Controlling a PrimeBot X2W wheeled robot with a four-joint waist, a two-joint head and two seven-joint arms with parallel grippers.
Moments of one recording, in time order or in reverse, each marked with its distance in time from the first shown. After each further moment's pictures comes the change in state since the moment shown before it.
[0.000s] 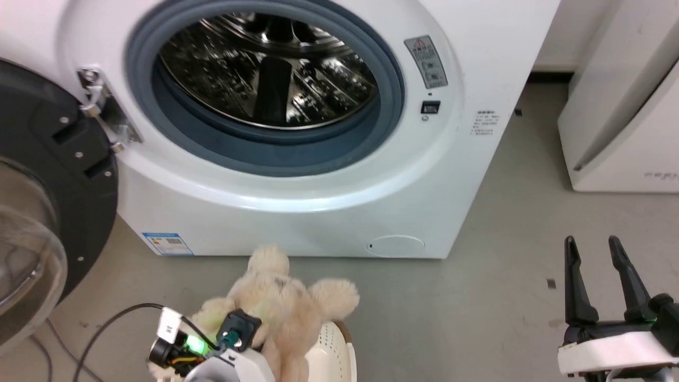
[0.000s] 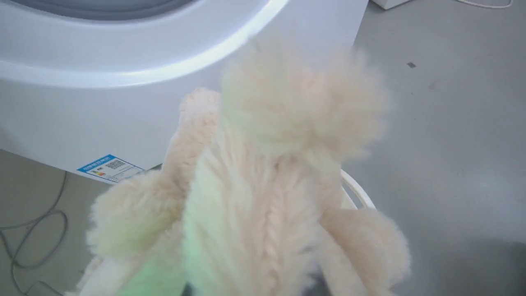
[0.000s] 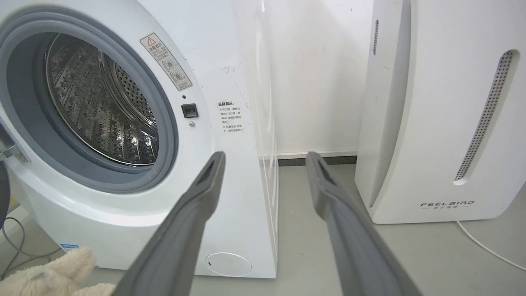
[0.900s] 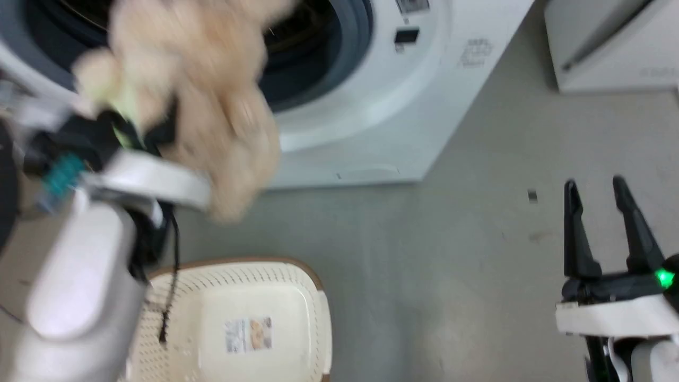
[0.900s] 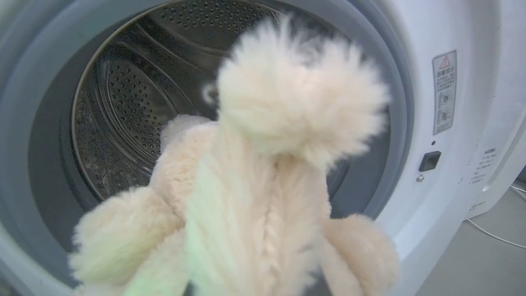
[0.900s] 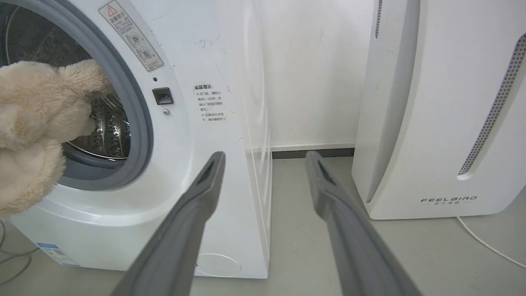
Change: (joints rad) left arm -0.208 0.119 0.333 -0.708 -0.144 0.088 0.050; right arm -0.081 0.000 0.041 -0.115 0.007 0.000 0.000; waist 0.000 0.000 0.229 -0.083
